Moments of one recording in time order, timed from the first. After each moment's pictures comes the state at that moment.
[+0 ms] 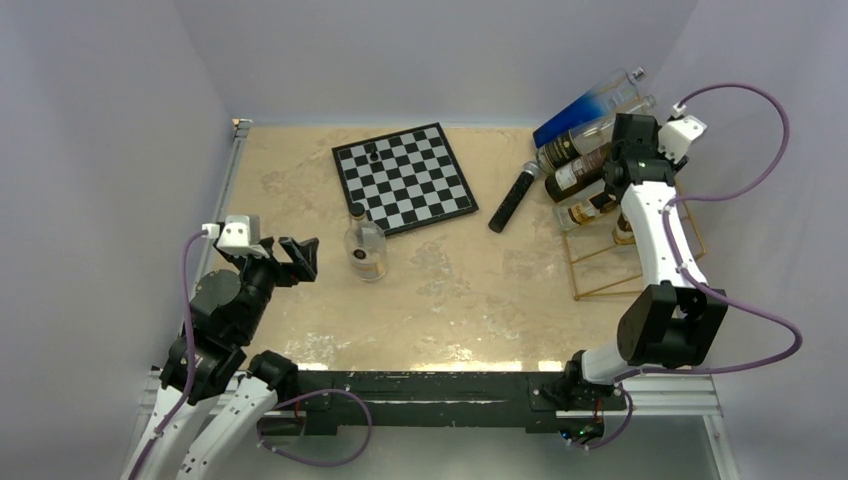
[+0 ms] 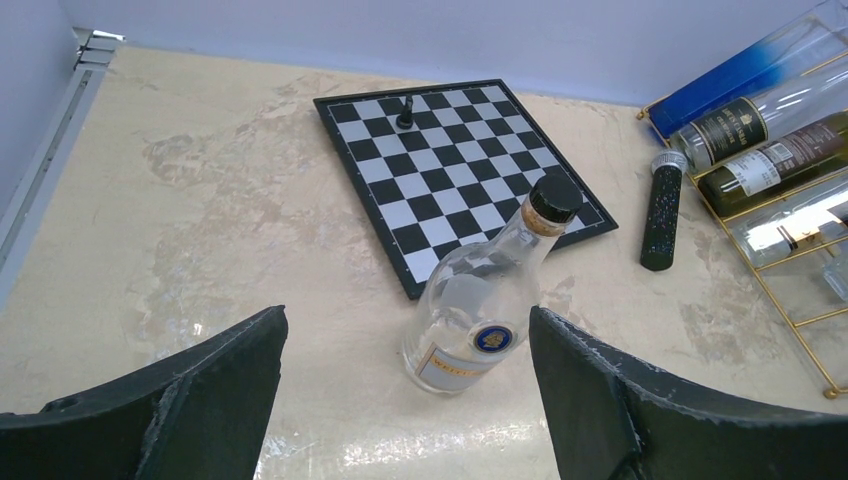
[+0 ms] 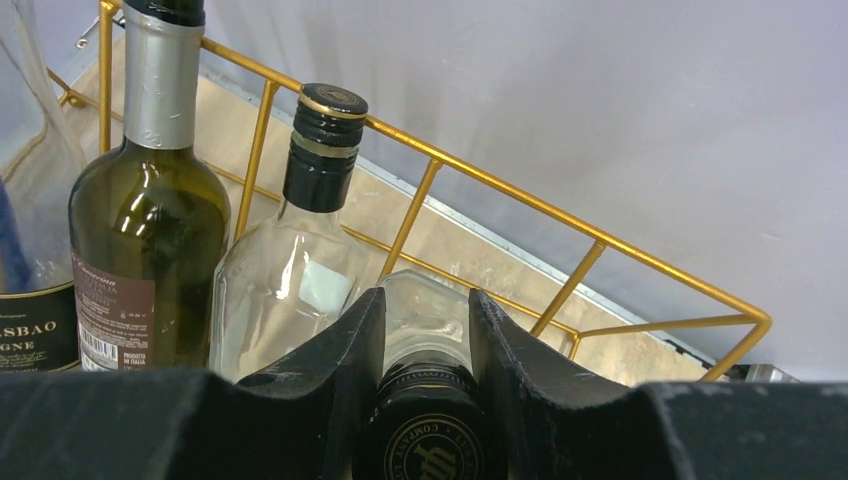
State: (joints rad) left arm -0.45 0.36 0.75 -0.51 -0.29 -0.29; right arm -0.09 1.50 1.41 -0.62 0.90 0.50
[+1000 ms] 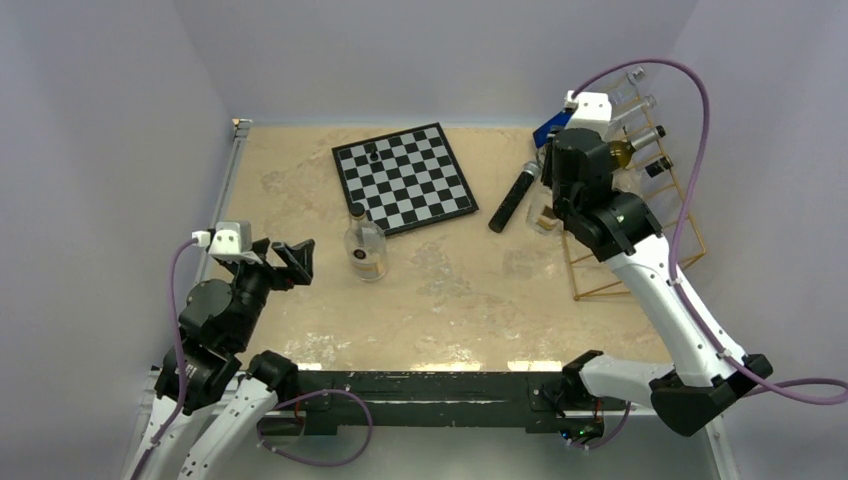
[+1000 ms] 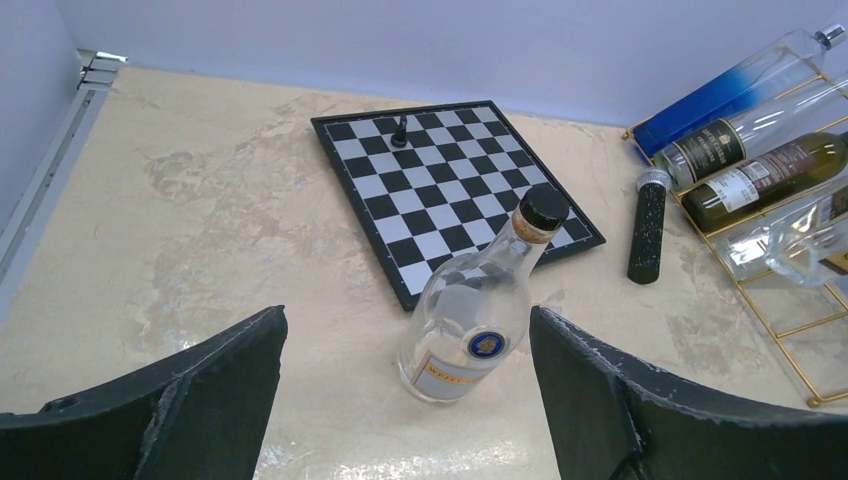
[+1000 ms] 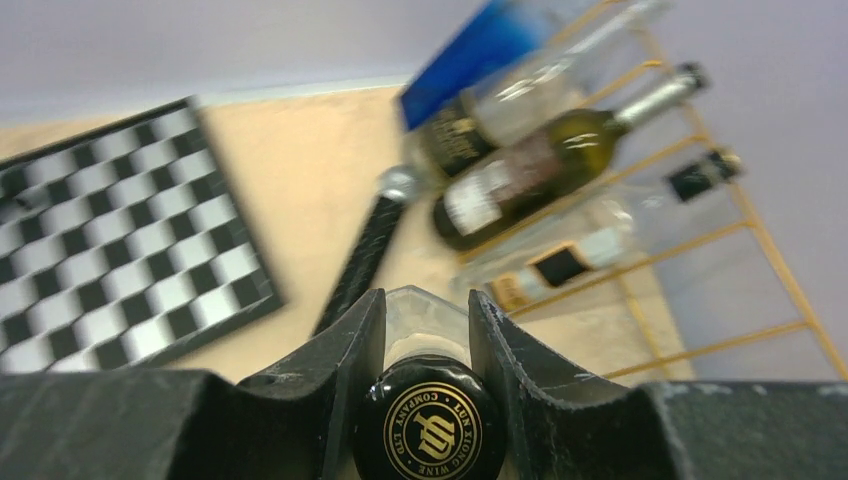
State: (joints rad) left arm -0.45 0.31 0.75 -0.52 -0.29 -0.29; right arm 0.49 1.19 1.46 -0.62 0.78 0.16
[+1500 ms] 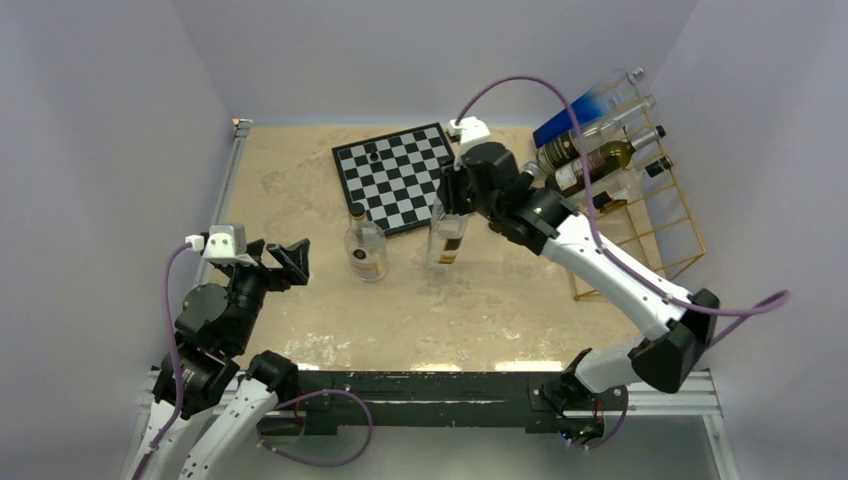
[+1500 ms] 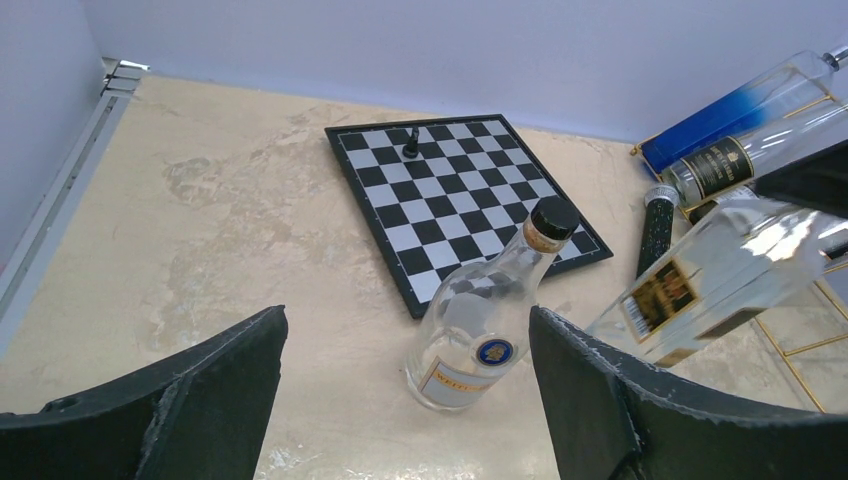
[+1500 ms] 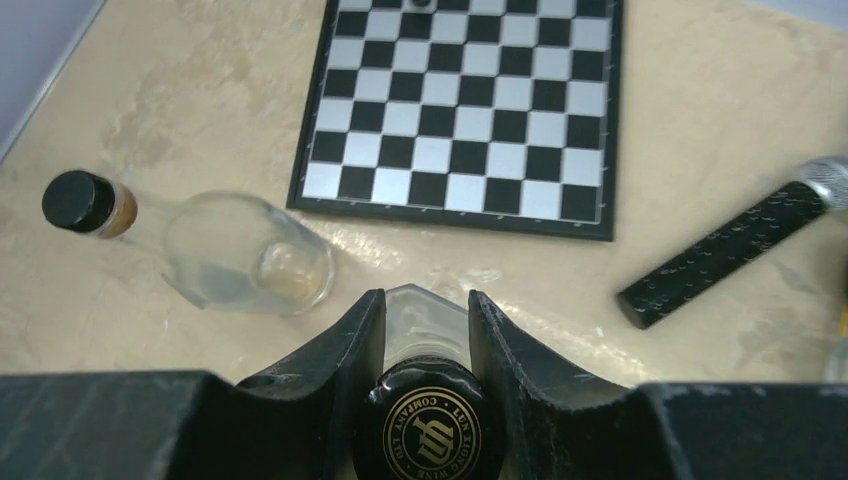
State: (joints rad) left arm -0.45 0.28 0.75 -0.52 -0.32 -0.29; right arm 0.75 1.35 1.44 -0.53 0.28 0.25
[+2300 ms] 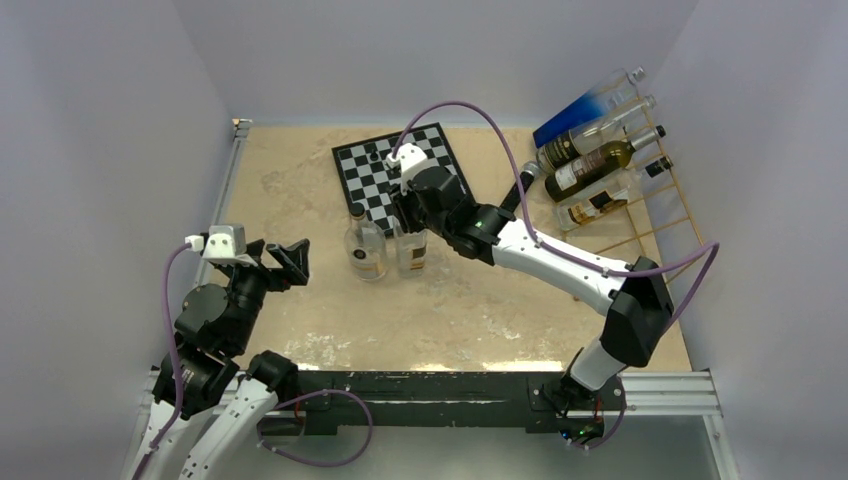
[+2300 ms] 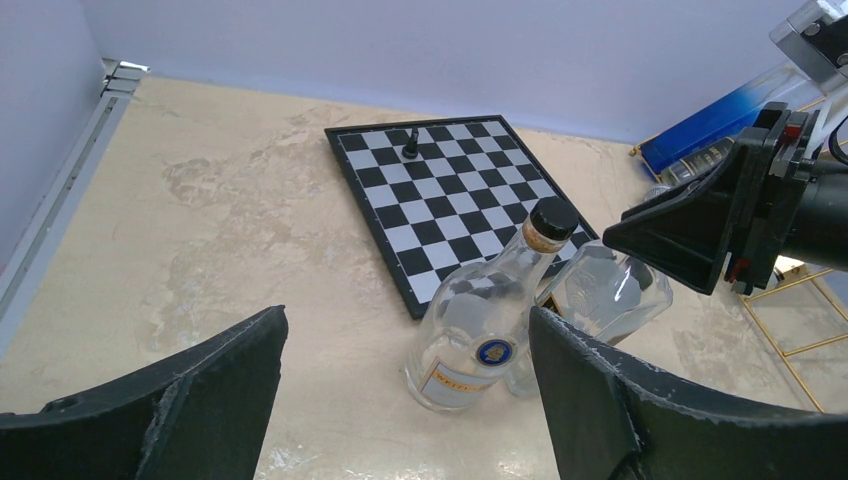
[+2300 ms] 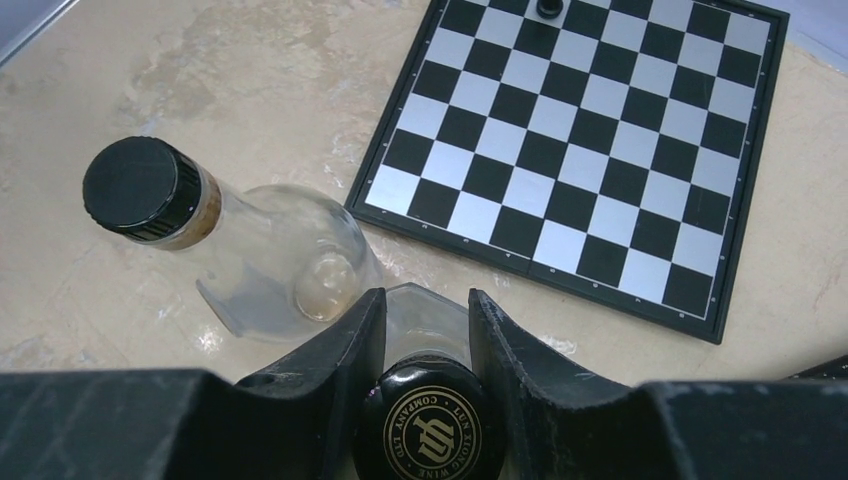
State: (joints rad) left arm -0.45 0.28 0.75 -0.52 -0.32 -0.29; right arm 0.91 1.60 1.38 -0.22 0.23 0.11
